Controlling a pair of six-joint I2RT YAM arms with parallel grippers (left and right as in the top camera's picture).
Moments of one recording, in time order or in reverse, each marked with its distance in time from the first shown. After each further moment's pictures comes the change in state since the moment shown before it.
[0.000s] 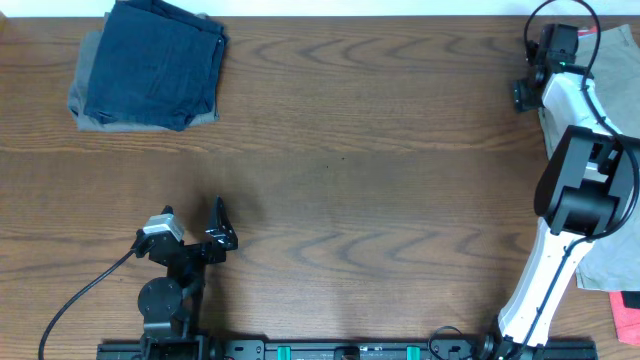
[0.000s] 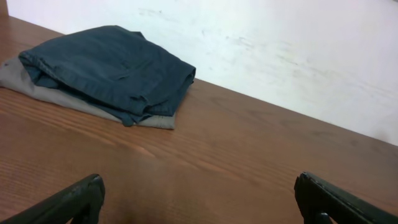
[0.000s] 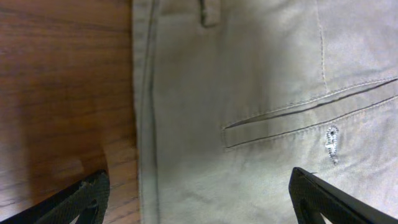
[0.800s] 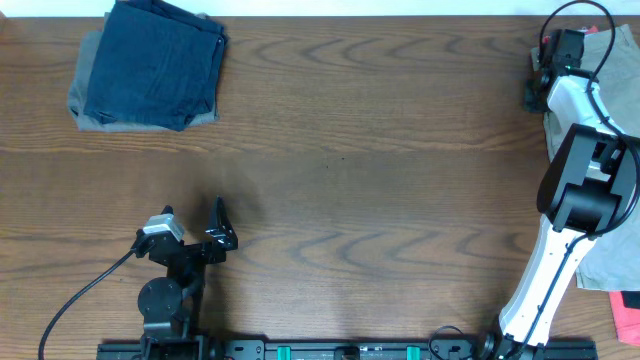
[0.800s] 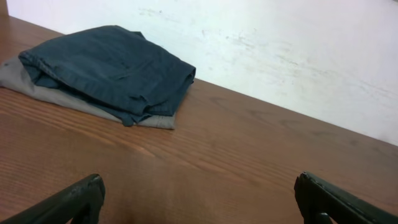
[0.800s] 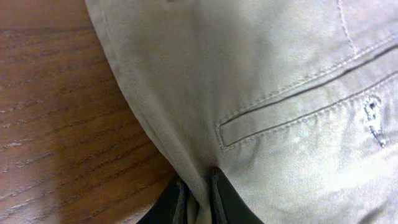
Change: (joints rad) left arm 0.000 0.000 0.000 0.000 0.000 0.000; right arm -0.025 0.026 0.010 -0.006 -0.027 0.214
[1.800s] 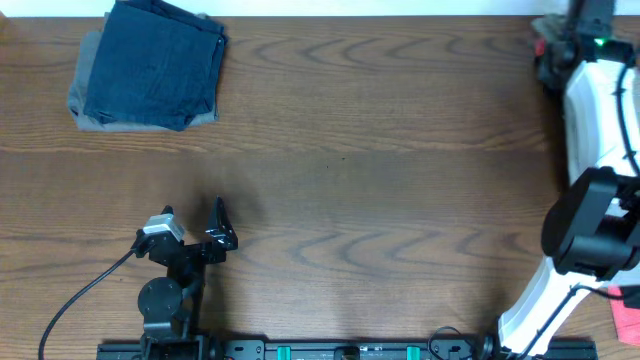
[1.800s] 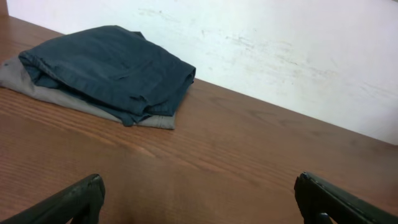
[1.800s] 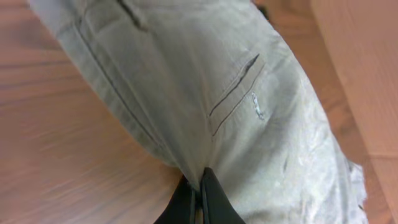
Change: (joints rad) left arm 0.000 0.000 0.000 0.000 0.000 0.000; right arm 0.091 -0.348 0.000 -0.229 0.002 0.112
